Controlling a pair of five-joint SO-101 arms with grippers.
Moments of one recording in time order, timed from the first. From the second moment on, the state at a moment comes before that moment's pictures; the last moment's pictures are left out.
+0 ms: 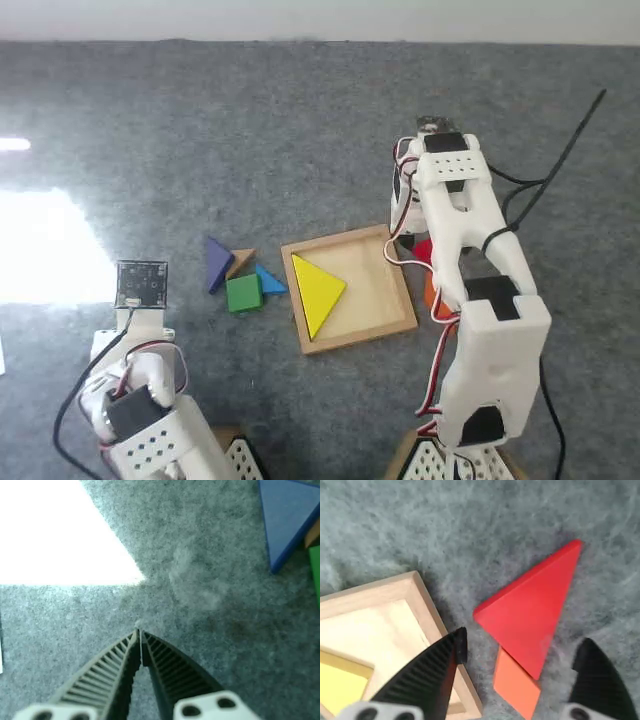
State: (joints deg) left arm -38.0 -101.7 96.9 71.2 -24.7; right arm -12.1 27.9 -8.8 82.9 -11.6
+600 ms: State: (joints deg) left arm -38.0 -101.7 96.9 71.2 -24.7; right arm -12.5 36.0 -10.0 79.1 -11.3
